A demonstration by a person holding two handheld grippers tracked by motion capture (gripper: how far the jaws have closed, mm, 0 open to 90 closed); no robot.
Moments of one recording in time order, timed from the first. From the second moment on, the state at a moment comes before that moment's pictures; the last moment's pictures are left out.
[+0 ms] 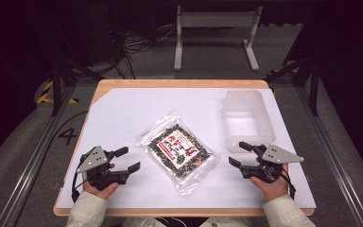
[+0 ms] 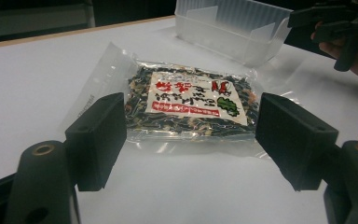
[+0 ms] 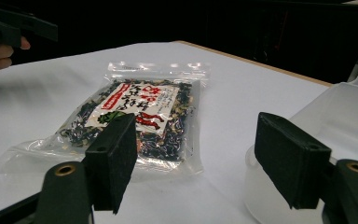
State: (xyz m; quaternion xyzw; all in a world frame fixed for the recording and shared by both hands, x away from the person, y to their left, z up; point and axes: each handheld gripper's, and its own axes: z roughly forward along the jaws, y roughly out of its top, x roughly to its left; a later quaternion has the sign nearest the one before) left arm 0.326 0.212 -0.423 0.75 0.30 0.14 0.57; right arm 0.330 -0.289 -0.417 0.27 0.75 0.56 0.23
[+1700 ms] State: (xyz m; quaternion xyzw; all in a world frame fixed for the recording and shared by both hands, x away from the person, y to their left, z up) left arm 0.422 0.192 -0.408 0.72 0.40 0.15 0.55; right arm 0.329 -0.283 -0.421 0.28 0.77 0.53 0.20
